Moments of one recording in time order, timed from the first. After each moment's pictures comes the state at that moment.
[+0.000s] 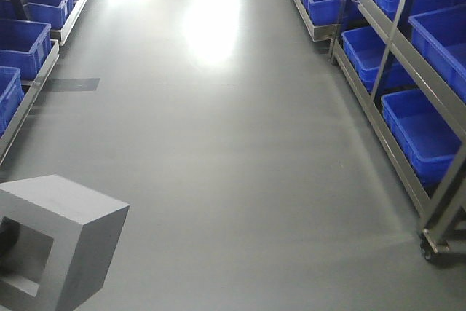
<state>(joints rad) -0.37 0.32 -0.36 -0.44 0.34 0.36</state>
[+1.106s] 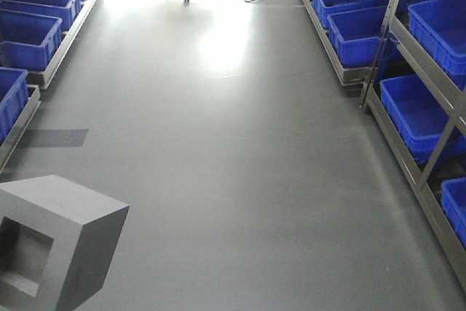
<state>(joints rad) -0.37 0.32 -0.36 -0.44 0.34 0.36</state>
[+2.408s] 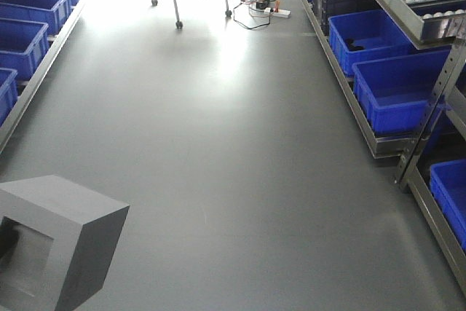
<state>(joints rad) -0.37 0.32 -0.36 -0.44 0.34 0.36</state>
